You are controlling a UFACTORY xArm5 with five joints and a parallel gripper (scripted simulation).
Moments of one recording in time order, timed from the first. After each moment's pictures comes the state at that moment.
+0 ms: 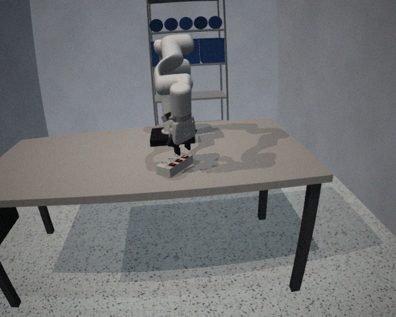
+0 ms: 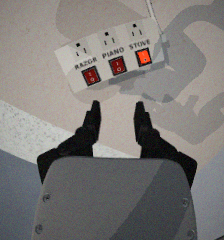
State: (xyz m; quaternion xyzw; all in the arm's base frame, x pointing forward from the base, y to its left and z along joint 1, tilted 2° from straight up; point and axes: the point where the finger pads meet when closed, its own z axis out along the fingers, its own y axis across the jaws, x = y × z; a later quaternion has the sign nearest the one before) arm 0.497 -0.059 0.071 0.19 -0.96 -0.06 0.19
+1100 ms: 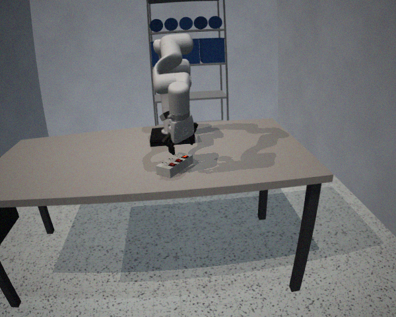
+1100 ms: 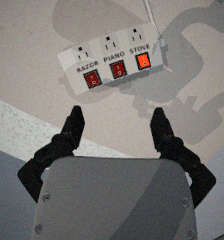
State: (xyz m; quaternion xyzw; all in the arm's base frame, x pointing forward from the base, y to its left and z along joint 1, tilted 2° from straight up) arm 0.493 -0.063 0.076 0.20 -0.96 -0.06 0.19
